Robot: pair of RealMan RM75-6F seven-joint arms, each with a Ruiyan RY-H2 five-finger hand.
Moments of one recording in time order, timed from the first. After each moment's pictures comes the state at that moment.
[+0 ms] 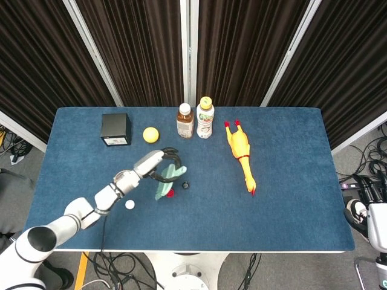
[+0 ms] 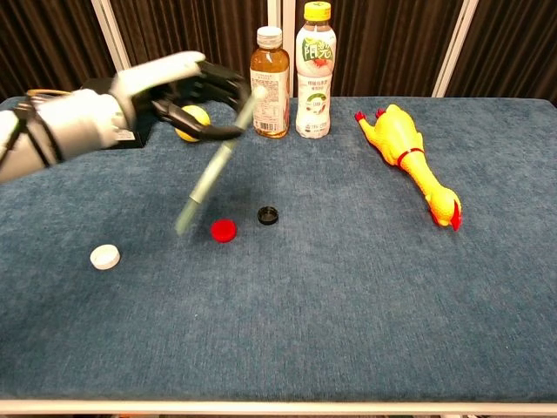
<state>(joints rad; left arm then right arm) -0.91 -1.79 0.03 -0.74 1.60 1.16 -1.20 0.00 -1.00 0.11 -1.78 -1.57 1.65 -0.22</state>
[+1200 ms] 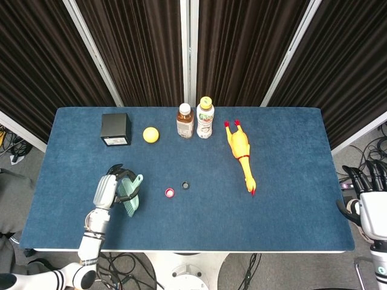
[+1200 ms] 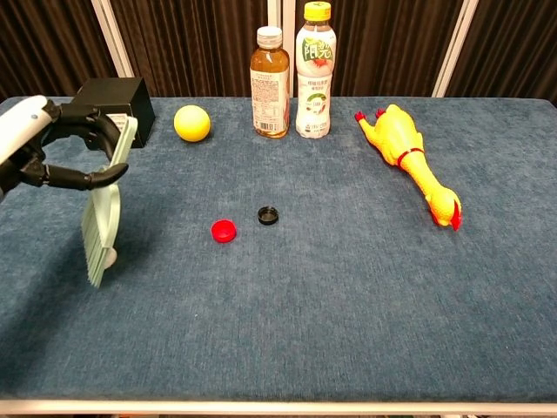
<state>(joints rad) -0.44 -1.79 -0.08 -1.26 1.33 1.40 -0.30 0.06 -1.00 0.12 -1.73 -1.55 1.59 -0.15</state>
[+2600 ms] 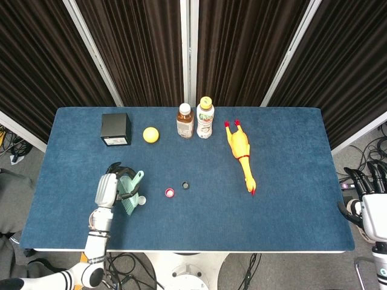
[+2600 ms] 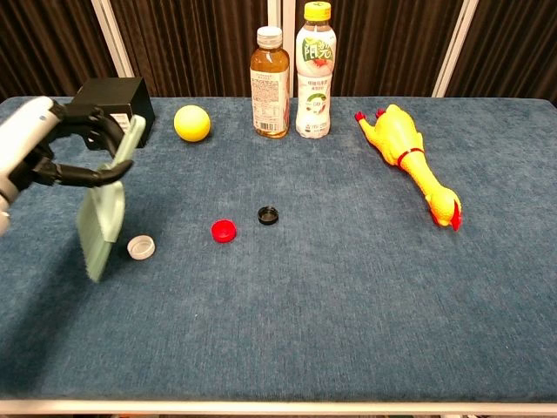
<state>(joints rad) -0.41 -1.88 -0.18 -1.20 1.35 1.37 -0.25 0.06 -1.01 0.11 -1.69 -1.56 1.60 -0.10</state>
